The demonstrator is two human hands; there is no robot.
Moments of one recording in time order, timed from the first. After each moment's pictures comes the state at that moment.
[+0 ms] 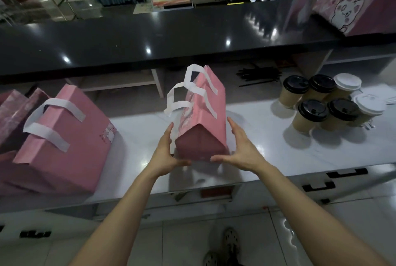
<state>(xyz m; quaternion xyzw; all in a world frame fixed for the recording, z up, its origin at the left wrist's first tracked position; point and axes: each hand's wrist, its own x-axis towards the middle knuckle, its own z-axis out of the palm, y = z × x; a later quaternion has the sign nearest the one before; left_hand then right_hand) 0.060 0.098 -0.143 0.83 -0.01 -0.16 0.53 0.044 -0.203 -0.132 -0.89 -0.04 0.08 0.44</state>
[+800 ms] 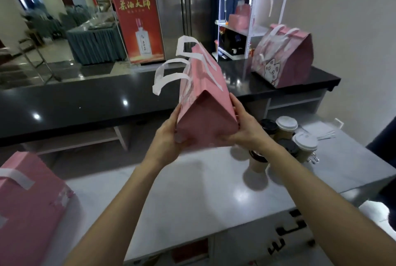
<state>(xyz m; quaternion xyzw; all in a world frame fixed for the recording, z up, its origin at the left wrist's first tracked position) 0.145 -0.066 0.026 0.84 -0.23 0.07 0.48 0.109 -0.347 0.046 -0.88 -0.08 -0.09 0.46</state>
